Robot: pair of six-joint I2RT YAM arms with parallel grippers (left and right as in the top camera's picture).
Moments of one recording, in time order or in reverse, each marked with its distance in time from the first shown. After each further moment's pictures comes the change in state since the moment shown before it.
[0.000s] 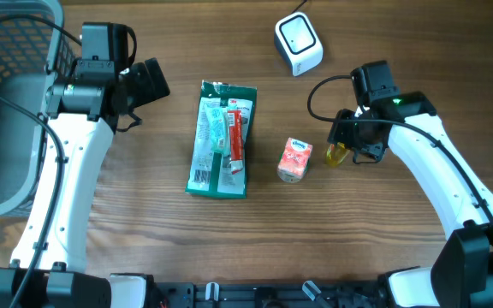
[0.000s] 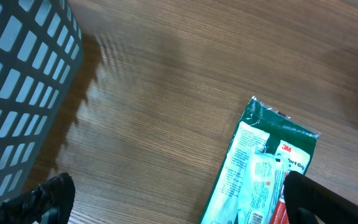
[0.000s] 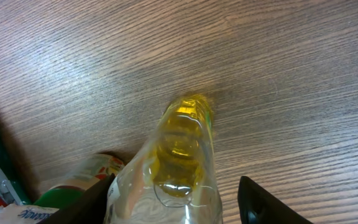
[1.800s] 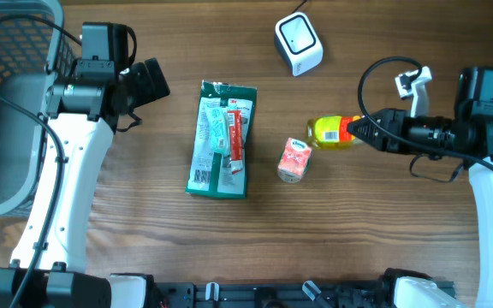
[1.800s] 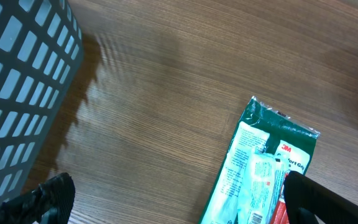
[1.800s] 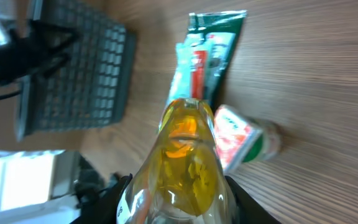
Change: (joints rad) left arm 0.000 0.000 0.000 0.000 0.000 0.000; right arm -0.361 -0.289 0.070 -0.208 -0.898 -0.587
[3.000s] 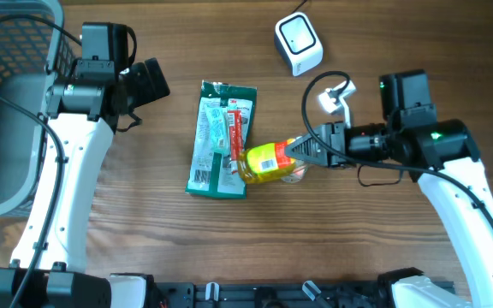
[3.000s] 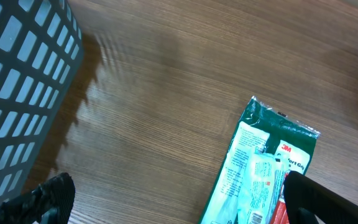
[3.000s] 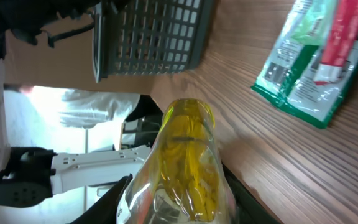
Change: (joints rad) left arm 0.000 0.000 0.000 0.000 0.000 0.000; right arm 0.374 0.000 -0.084 0.227 -0.182 0.355
